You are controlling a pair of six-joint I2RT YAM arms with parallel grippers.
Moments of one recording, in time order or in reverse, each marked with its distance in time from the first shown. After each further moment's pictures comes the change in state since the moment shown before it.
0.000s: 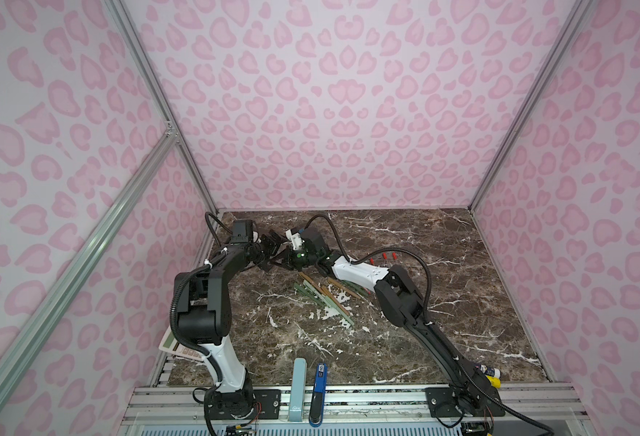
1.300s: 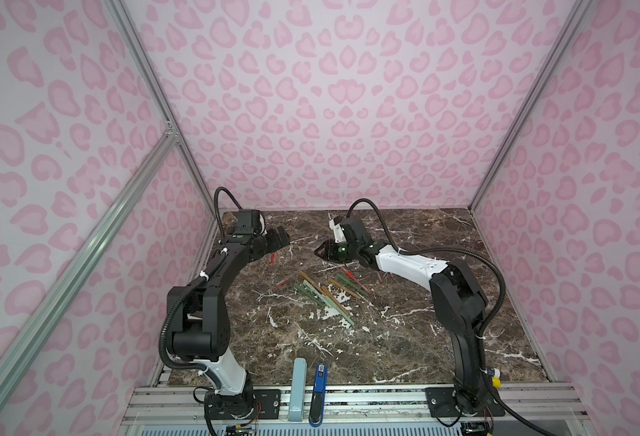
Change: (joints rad) left arm -0.124 -0.142 0.087 -0.189 -0.328 0.583; right arm -0.150 -0.621 -0.629 -0.325 0.294 -0.439
